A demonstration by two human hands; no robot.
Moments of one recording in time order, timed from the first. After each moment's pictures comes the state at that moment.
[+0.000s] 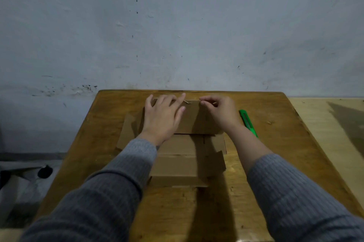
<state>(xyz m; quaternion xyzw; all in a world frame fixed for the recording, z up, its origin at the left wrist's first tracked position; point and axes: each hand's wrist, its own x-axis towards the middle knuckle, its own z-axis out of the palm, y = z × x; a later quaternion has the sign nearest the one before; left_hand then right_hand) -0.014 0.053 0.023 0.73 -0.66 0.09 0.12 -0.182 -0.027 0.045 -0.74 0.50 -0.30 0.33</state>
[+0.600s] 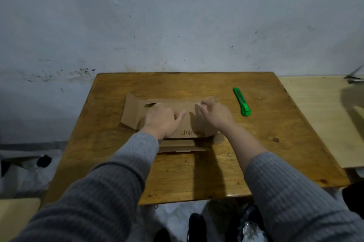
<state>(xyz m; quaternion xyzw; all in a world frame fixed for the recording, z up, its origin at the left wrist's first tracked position) -0.033 0.108 0.009 0.76 -0.64 -0.09 0.01 -0.193 0.041 0.008 -0.75 0.62 -0.09 0.22</state>
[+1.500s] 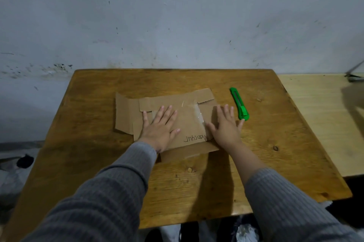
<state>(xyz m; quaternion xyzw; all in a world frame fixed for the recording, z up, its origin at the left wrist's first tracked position) -0.032 0.073 -0.070 0.70 -0.70 -0.16 -0.08 -0.244 0.009 -0.059 -0.75 0.64 -0.03 0.17</state>
